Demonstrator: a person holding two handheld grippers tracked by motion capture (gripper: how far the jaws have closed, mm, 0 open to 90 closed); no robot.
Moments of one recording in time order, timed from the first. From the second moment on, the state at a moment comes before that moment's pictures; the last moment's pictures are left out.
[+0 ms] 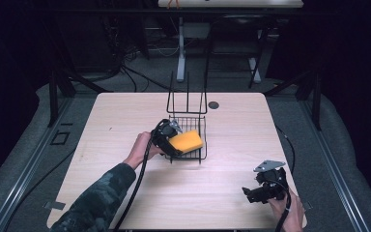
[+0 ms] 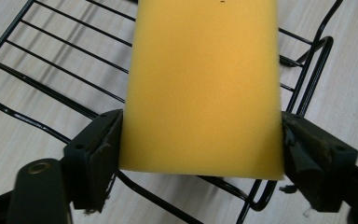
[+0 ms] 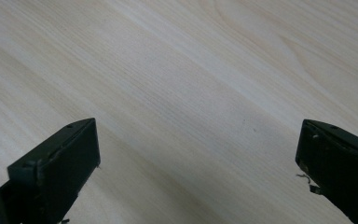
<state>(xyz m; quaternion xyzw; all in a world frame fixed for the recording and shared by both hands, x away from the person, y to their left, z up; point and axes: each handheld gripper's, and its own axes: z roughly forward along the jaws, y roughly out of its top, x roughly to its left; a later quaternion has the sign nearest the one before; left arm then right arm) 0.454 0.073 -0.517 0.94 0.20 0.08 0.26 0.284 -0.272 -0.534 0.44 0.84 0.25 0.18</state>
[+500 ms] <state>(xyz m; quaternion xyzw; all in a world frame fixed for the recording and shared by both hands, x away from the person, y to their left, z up) 0.444 0.091 -0.499 0.93 0.24 0.09 0.28 0.284 -0.272 -0.530 0.46 0.83 0.27 0.16</state>
